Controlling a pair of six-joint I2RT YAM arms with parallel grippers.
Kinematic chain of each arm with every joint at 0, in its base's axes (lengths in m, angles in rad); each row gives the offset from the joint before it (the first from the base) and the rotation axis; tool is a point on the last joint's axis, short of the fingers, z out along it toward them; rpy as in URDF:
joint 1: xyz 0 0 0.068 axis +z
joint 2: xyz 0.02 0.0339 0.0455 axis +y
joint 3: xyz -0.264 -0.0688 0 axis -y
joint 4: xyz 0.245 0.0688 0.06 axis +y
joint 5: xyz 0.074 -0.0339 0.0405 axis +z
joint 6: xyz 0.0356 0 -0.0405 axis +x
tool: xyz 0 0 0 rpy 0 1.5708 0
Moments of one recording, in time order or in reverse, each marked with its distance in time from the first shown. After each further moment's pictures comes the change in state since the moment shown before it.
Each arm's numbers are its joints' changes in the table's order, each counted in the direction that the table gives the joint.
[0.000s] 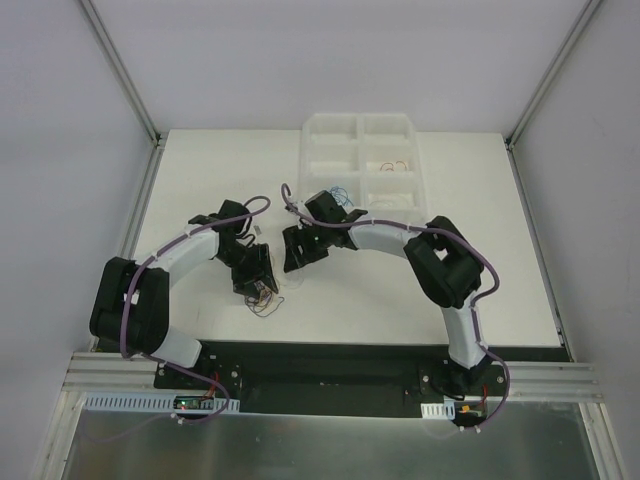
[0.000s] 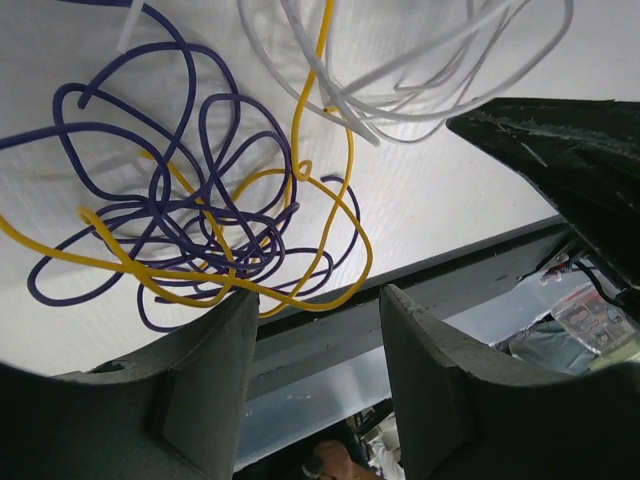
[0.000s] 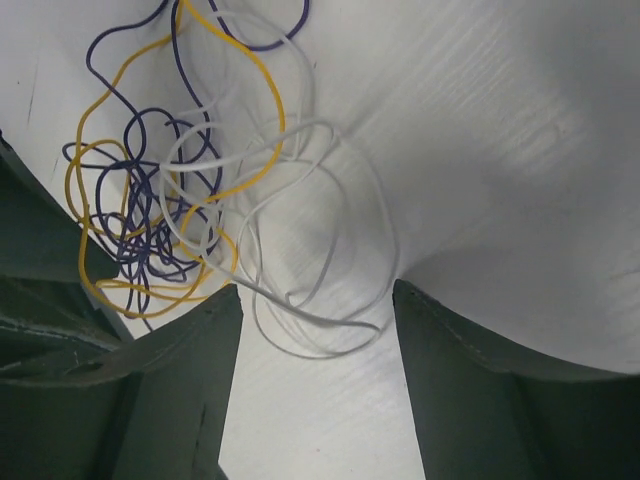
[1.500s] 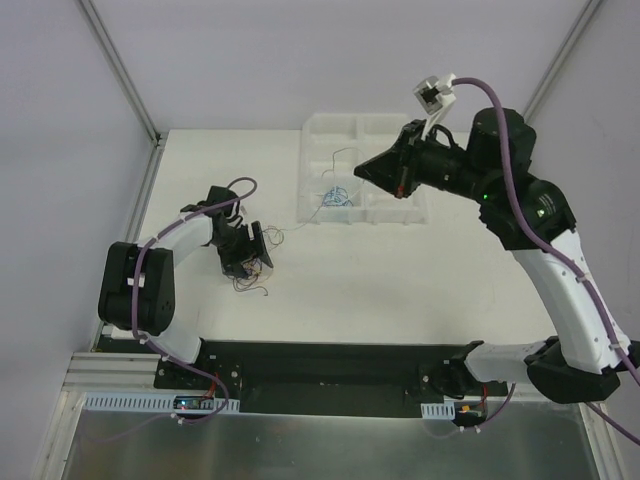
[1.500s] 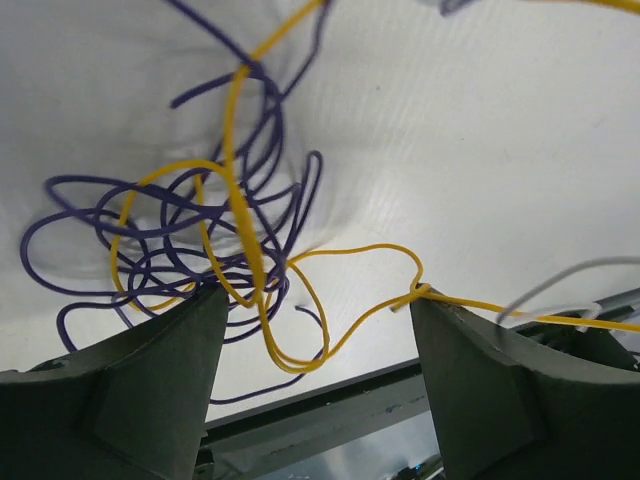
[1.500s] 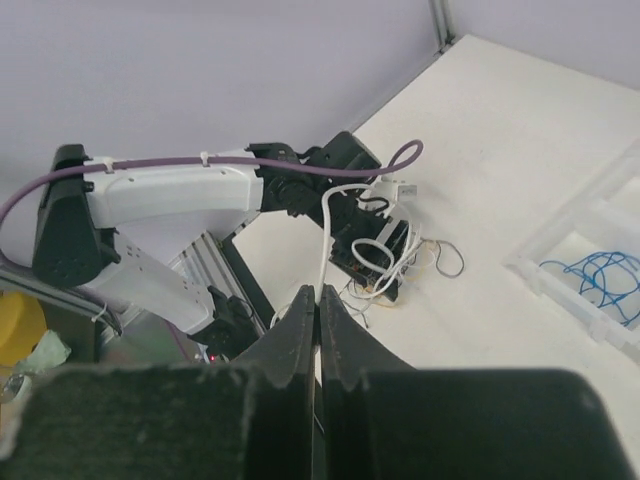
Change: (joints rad) left arm 0.122 0.121 0.084 -0.129 0.089 0.022; right arm -0.138 -0.774 0.454 0.473 -0.067 0.022
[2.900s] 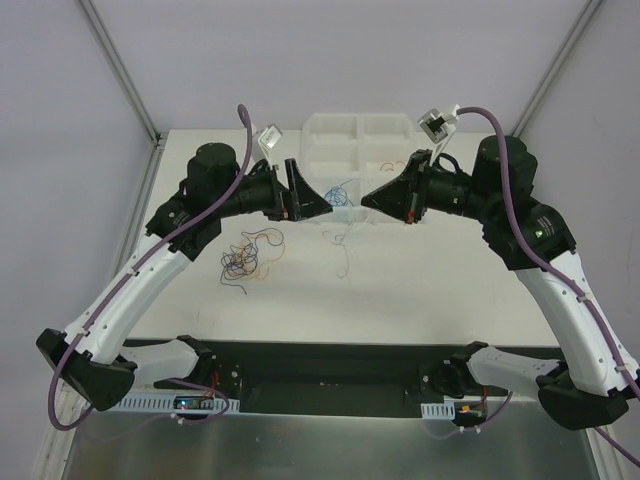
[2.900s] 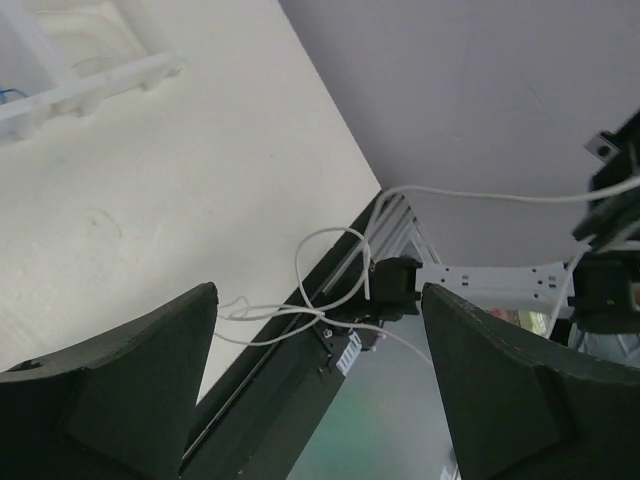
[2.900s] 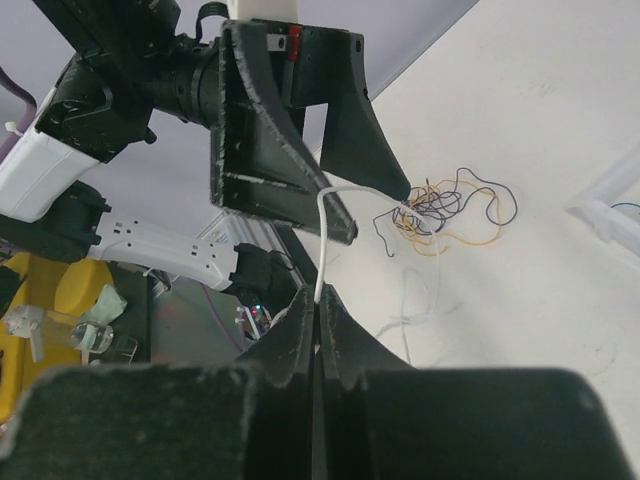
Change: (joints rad) left arm -0.370 -0.415 0.382 -0.200 -0.151 -0.201; right arm -0.089 -0.163 -0.269 -0.079 0.168 0.079
